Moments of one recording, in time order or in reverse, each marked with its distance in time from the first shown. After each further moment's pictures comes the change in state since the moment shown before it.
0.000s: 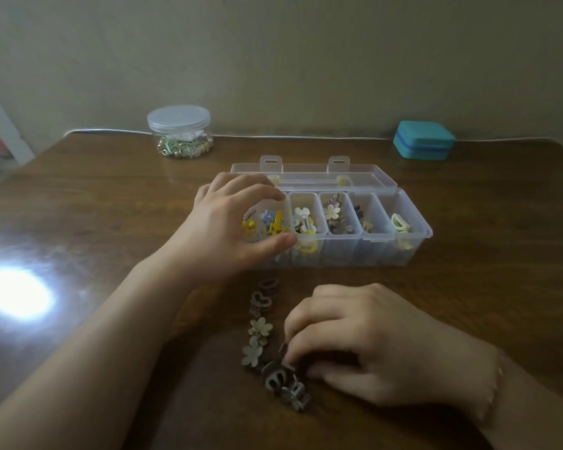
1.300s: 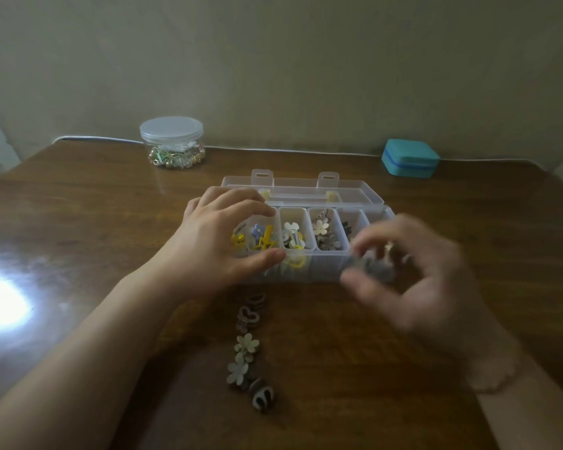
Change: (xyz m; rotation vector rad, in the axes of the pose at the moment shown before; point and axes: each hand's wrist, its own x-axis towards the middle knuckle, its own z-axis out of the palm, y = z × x) left_hand 0.001 -0.002 -0.001 -0.011 -0.018 -0.010; right_hand -0.015 0.022 -0.028 0.050 0.666 0.261
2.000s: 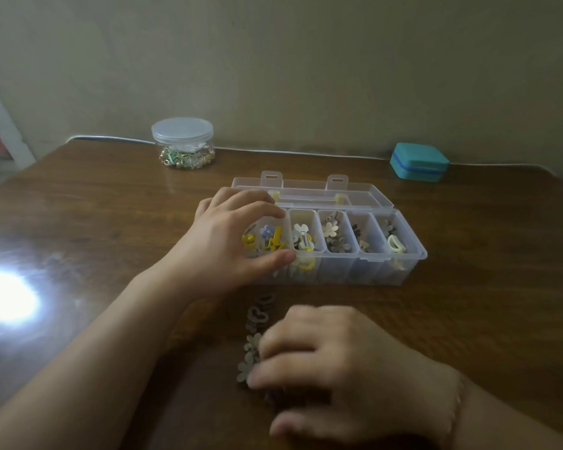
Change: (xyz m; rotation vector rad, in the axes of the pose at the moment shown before) left_hand 0.000 0.001 0.000 0.003 0.012 -0.003; right_hand -0.009 -0.028 0.051 -0.046 -0.517 -0.387
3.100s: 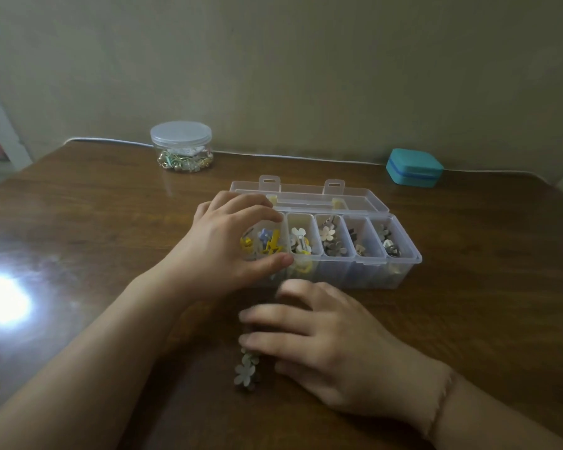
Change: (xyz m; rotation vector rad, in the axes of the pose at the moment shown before) left_hand 0.000 -0.002 0.003 -0.002 0.036 0.019; right_hand 0.000 0.013 0.006 -0.270 -0.025 0.046
